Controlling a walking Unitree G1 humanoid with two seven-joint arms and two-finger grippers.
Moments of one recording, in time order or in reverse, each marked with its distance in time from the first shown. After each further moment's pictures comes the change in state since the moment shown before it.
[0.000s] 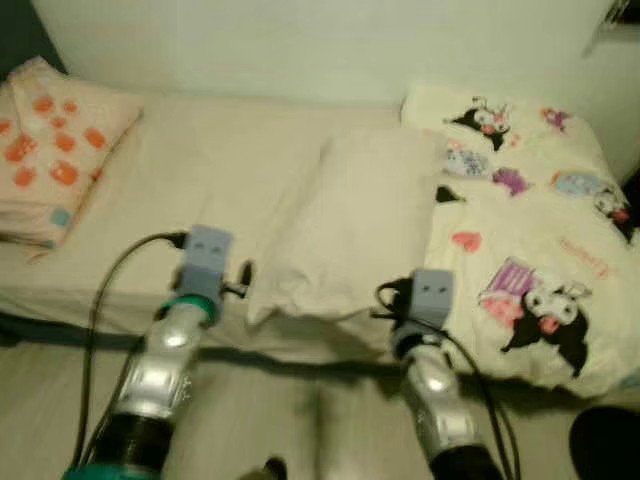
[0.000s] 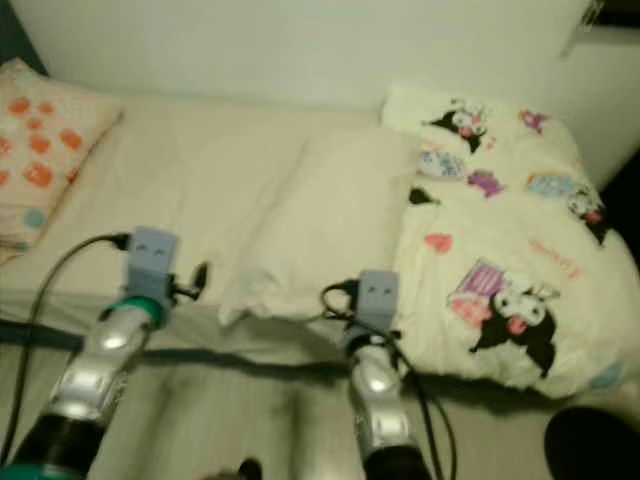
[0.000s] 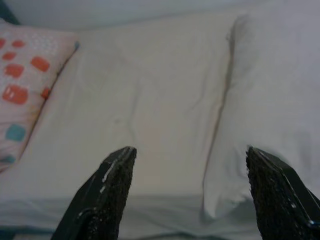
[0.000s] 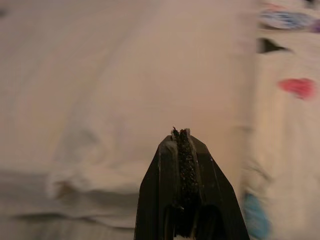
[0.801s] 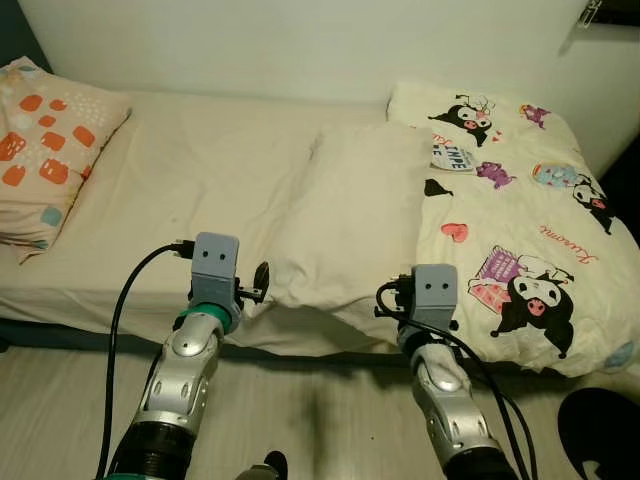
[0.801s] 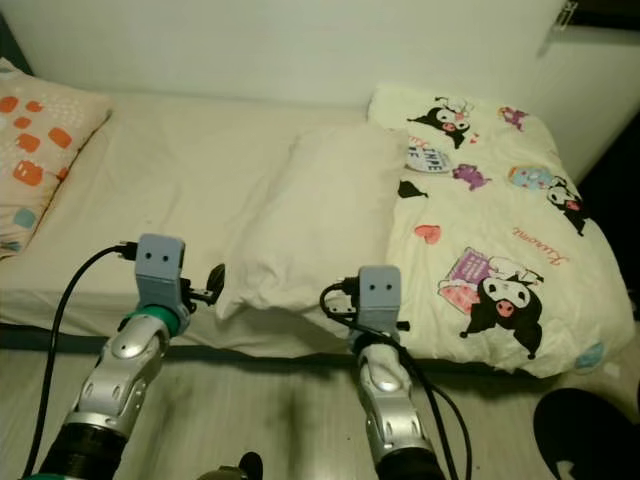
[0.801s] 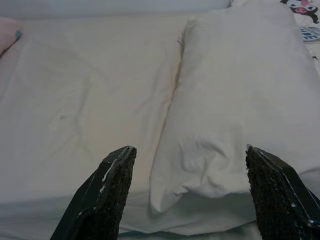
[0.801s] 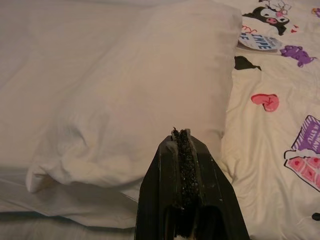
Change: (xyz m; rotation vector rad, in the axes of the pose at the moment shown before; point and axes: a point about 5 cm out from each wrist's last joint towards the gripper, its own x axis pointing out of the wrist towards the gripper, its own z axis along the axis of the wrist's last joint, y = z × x) left arm -0.005 -0.012 -0.008 -0.086 0.007 -0.042; right arm -0.002 -0.006 0.002 -0.032 -0.016 0.015
